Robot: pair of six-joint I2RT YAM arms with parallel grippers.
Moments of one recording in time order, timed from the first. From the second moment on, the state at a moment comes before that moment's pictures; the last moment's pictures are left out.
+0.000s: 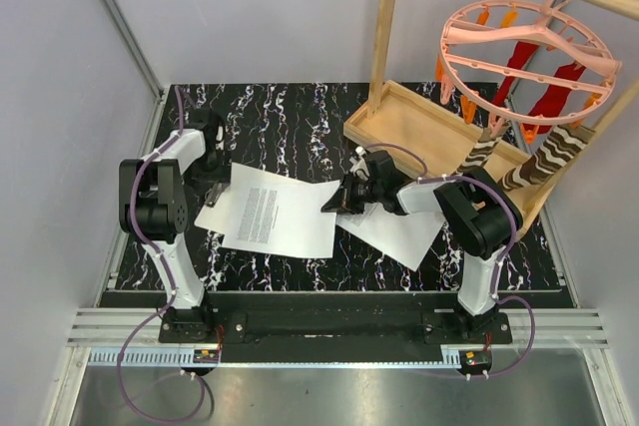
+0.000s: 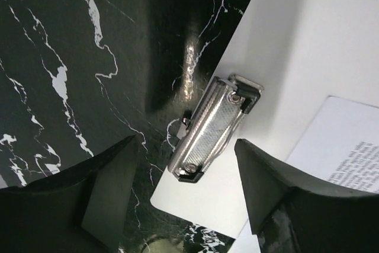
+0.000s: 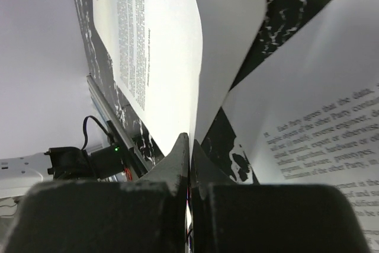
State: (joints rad) left arm 0.00 1.92 1.36 -0.76 -0.17 -0.03; right arm 0.54 1.90 0.91 0.32 -0.64 0.88
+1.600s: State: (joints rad) left arm -0.01 1.87 1.24 -0.82 -0.16 -0.18; right arm 0.51 2.04 1.04 0.27 -0.70 0.74
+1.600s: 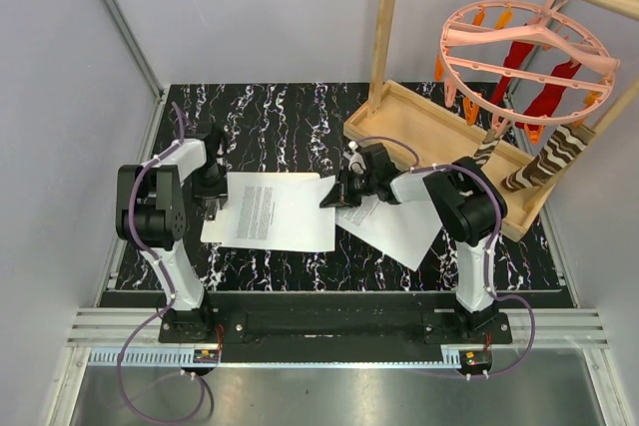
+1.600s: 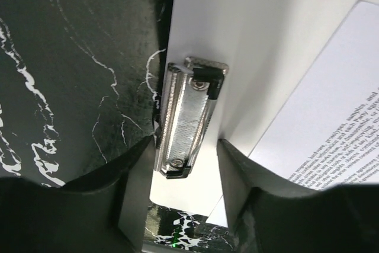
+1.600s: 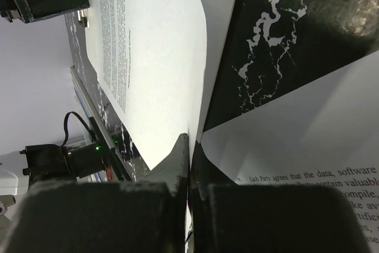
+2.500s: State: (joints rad) left arm 0.03 1.75 1.10 -0.72 -0.06 -0.14; right arm 0.53 2.17 1.21 0.25 -0.70 0.72
